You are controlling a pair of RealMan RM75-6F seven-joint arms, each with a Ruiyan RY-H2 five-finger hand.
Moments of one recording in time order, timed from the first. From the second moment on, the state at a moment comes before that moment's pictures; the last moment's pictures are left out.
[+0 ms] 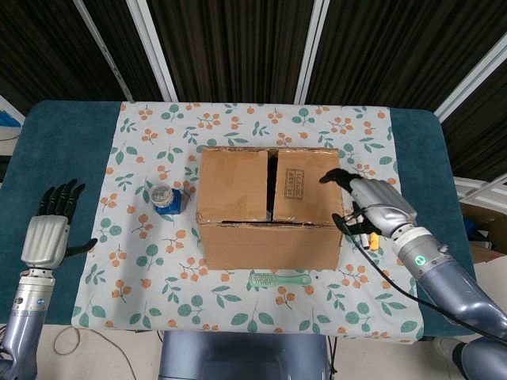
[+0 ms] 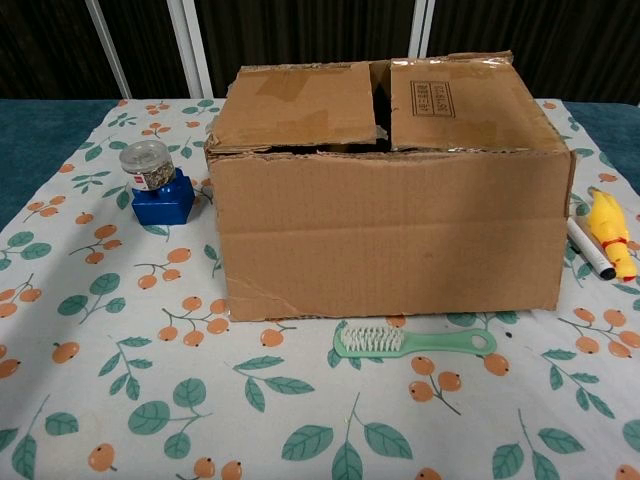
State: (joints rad) left arm -0.29 -1.31 -0.14 -1.53 1.38 1.39 0.13; right arm 0.97 -0.51 0.20 -2.24 -0.68 0.77 0.04
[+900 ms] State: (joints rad) left arm -0.30 -1.32 -0.13 -1.52 1.37 1.36 0.20; right arm 0.28 -1.07 -0.01 -1.61 -1.16 1.59 -0.01
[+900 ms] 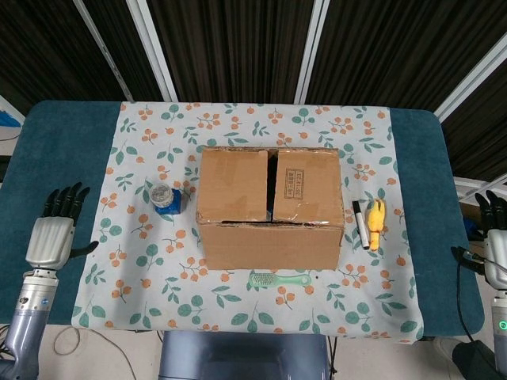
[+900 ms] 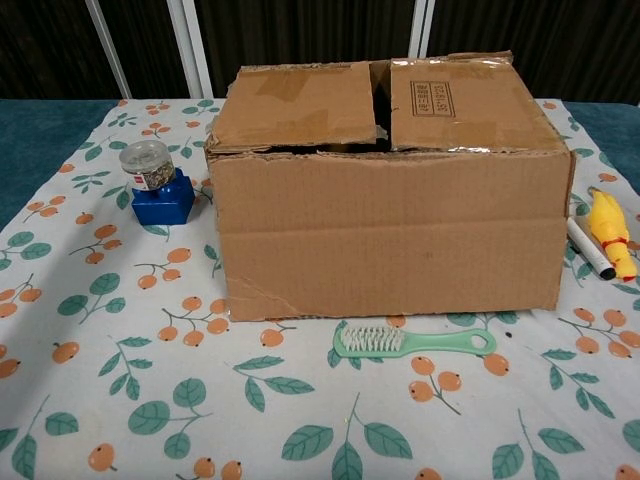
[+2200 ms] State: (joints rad) left arm -1.27 -1.09 -0.32 -1.57 1.48 0.30 0.25; right arm 0.16 -1.19 0.12 -1.41 -1.30 1.54 0.12
